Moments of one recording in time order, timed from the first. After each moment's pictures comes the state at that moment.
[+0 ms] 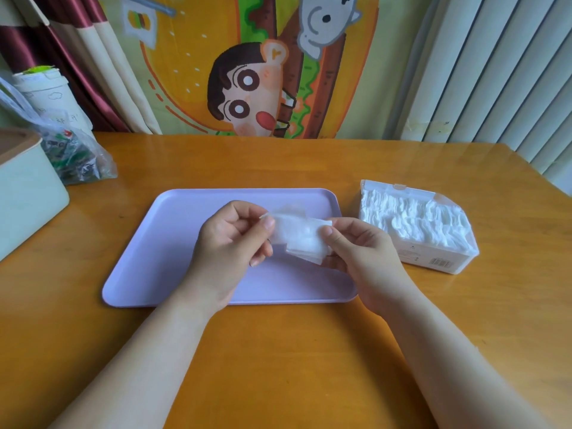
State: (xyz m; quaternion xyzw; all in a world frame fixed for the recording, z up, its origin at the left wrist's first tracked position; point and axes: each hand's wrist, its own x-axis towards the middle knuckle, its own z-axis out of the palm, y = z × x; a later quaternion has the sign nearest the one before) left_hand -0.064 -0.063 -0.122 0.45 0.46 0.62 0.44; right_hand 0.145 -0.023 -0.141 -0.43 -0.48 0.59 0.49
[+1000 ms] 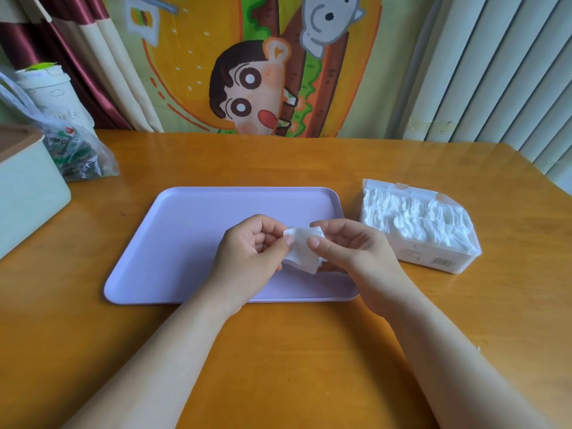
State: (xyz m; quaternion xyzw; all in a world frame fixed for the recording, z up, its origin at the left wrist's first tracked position) left_hand -0.050 -0.063 -0.134 0.50 0.57 0.52 0.39; right_hand 0.146 -0.030 -0.134 -0.40 -0.53 0.60 0.44
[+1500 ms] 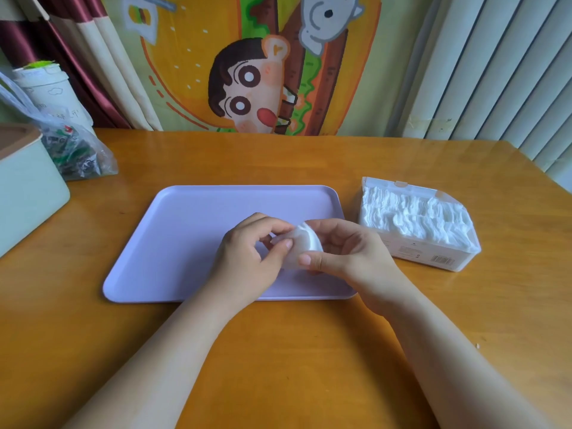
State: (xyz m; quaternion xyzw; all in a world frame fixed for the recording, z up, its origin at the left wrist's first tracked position) left_hand -0.055 -0.062 -0.142 0.66 0.57 0.46 0.18; right_hand 0.145 -0.034 -0.131 -0.35 -0.60 0.59 0.41
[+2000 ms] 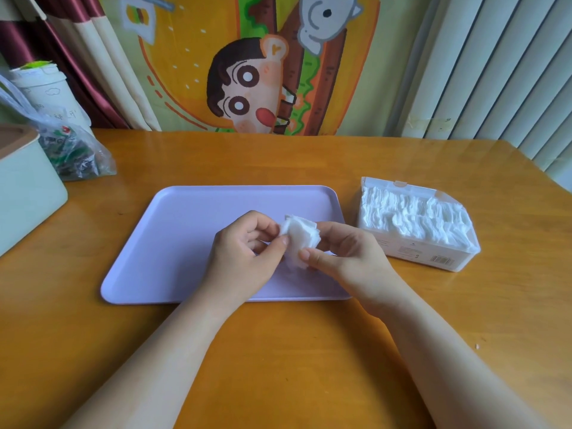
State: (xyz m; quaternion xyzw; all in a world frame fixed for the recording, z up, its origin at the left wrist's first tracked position) left_hand -0.053 -0.064 -0.139 0.55 0.58 0.53 0.29; right_hand 0.143 -0.032 -0.139 -0.38 -0.63 0.54 0.41
